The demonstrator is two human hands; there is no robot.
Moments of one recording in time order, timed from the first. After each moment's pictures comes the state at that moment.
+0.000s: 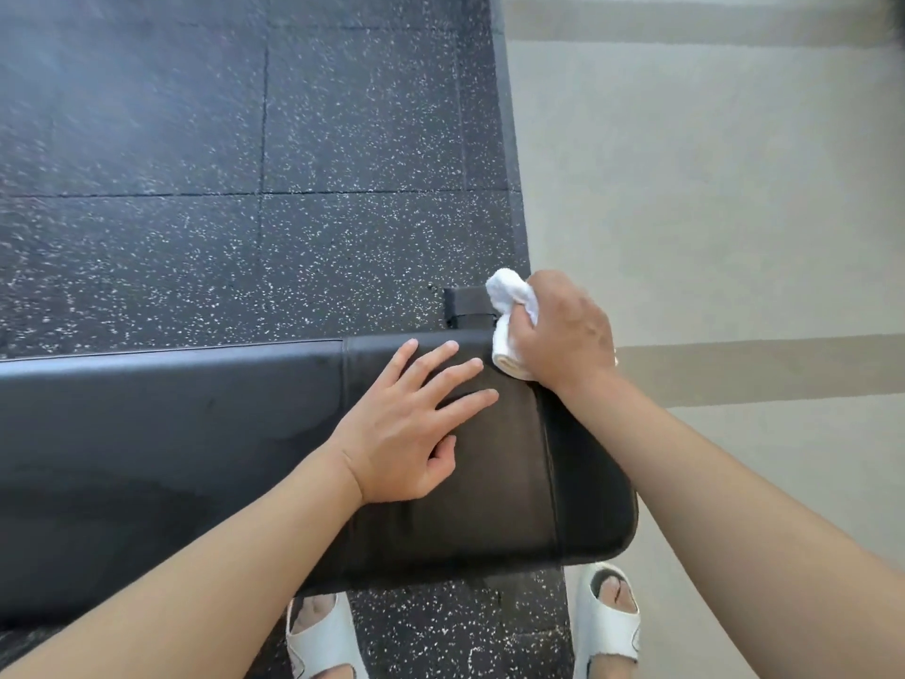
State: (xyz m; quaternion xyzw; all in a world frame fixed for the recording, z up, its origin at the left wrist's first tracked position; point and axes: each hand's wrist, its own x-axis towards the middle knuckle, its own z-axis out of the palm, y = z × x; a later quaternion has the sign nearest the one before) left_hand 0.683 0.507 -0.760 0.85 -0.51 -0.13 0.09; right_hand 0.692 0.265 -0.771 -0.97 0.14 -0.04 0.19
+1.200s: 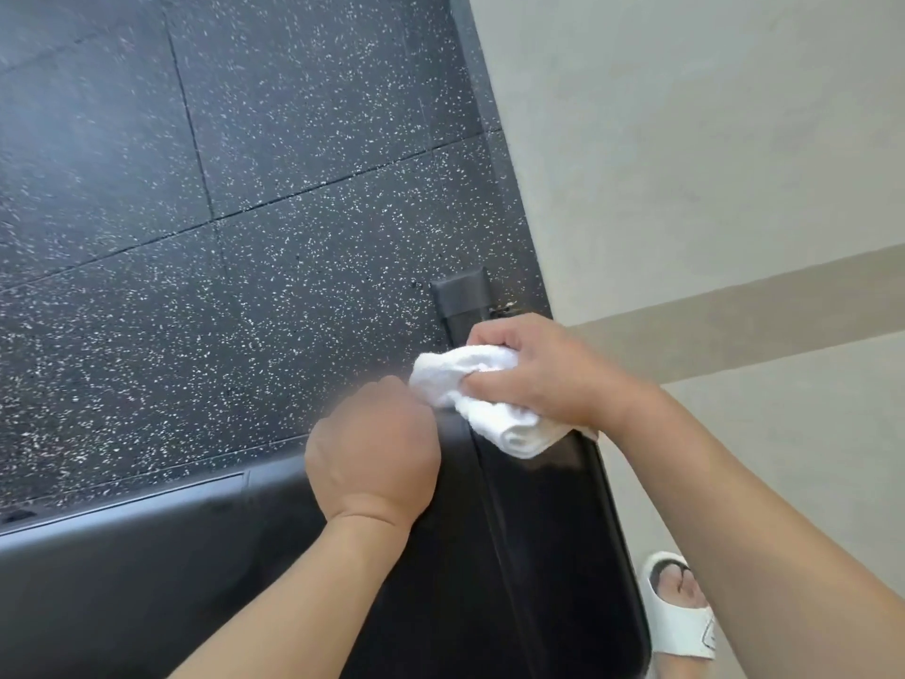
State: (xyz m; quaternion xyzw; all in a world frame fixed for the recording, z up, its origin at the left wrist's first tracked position) left_hand 0.733 0.381 -0.782 0.99 -0.04 -0.13 0.10; right_hand 0.731 0.178 -0.788 -0.74 0.14 0.30 0.59
